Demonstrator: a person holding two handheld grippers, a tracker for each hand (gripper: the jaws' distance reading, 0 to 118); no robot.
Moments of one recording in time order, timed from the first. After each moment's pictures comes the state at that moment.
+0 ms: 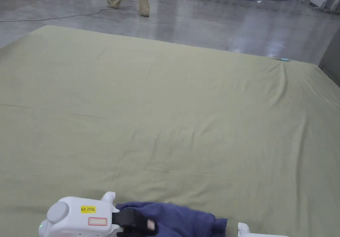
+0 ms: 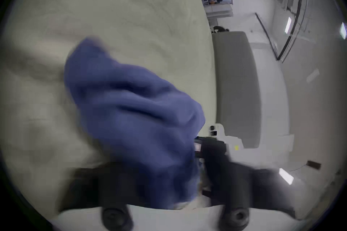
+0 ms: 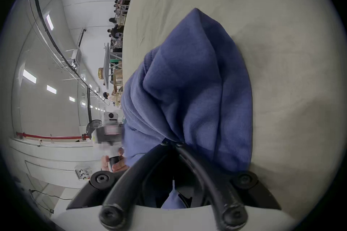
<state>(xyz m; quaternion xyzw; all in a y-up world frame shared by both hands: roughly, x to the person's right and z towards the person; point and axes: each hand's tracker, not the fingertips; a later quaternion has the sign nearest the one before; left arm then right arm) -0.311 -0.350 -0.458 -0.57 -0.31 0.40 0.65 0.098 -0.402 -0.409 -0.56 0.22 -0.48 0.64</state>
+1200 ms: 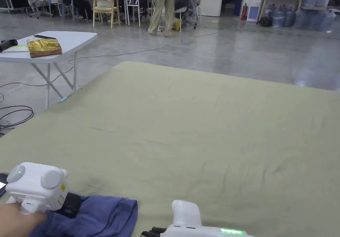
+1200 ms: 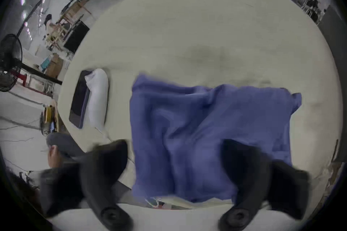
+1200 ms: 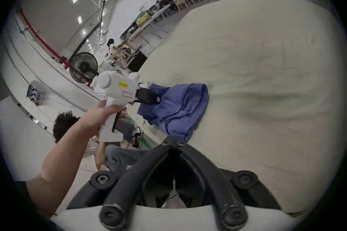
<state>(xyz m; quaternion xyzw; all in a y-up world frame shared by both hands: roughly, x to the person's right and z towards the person) -0.569 -0.260 -0.475 -0.59 0.11 -0.01 0.80 -0.207 -0.200 -0.386 -0.47 0.34 -0.16 0.80</state>
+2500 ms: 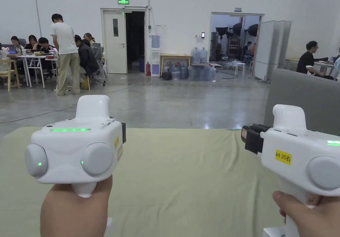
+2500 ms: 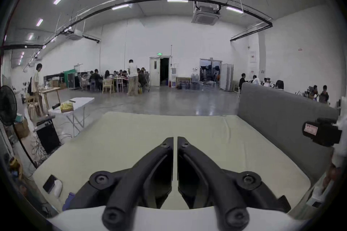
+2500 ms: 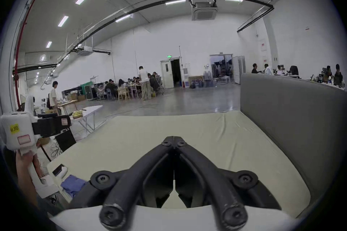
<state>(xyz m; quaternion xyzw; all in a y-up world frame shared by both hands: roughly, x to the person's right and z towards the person) -0.168 0.046 -0.389 -0.09 -0.06 0.00 0.99 0.143 0.038 -0.347 -0.09 0.03 -0.07 0.99</state>
